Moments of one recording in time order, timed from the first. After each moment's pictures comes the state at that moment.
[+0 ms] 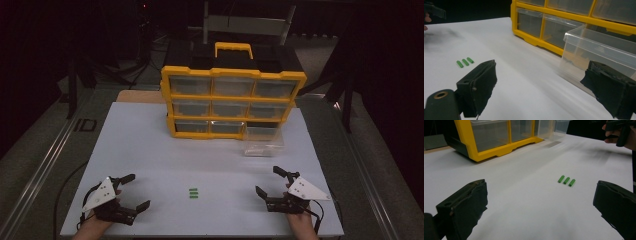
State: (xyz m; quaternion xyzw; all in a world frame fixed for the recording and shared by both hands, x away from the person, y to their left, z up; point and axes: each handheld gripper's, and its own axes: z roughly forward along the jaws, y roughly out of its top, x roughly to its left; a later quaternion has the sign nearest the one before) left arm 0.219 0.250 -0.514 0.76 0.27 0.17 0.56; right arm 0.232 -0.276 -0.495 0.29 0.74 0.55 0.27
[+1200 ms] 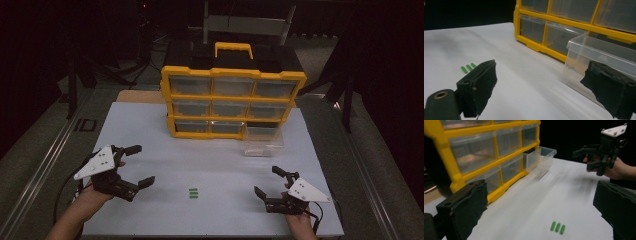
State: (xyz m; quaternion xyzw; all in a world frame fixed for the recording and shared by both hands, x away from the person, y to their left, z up) left arm 0.257 0.226 -0.406 0.77 0.20 0.15 0.59; right arm 0.229 -0.272 -0.491 0.27 0.73 0.56 0.27
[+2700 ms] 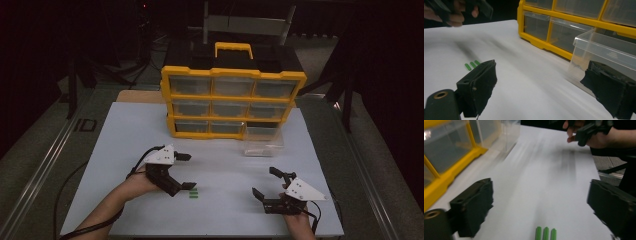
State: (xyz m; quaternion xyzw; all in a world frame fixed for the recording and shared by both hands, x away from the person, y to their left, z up) left arm 0.312 0.127 -0.468 0.85 0.11 0.02 0.51; right arm 0.231 -0.269 -0.494 0.27 0.74 0.56 0.26
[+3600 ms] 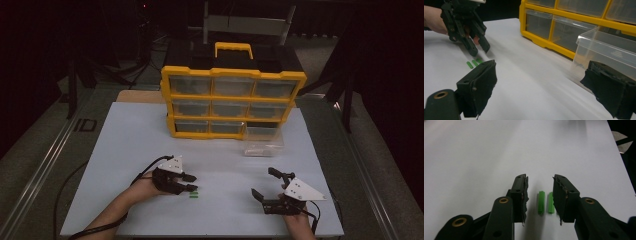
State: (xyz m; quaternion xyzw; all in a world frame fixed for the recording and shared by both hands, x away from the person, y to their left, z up) left arm 0.319 0.118 -0.517 0.90 0.12 -0.03 0.42; right arm 0.231 -0.267 -0.495 0.27 0.74 0.56 0.25
